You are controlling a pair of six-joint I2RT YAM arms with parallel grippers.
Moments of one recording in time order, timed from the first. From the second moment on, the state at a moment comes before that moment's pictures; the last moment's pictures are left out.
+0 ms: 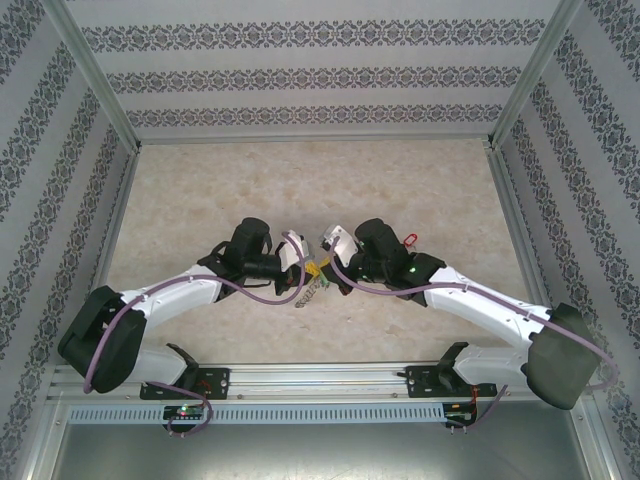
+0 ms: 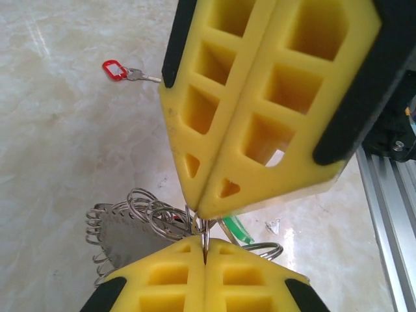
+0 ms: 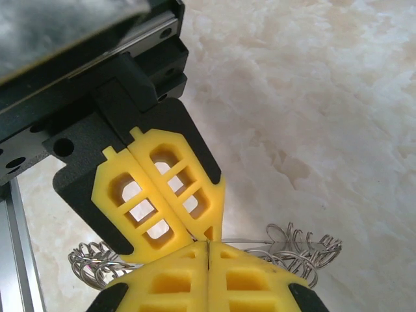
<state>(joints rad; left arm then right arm) -0.58 1.35 0.66 0.09 0.71 0.33 0.77 1.21 0.78 -0.23 -0.30 0.00</state>
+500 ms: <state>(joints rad) -0.58 1.34 0.61 0.21 0.68 0.29 0.72 1.18 0.70 -0.16 -0.33 0.15</state>
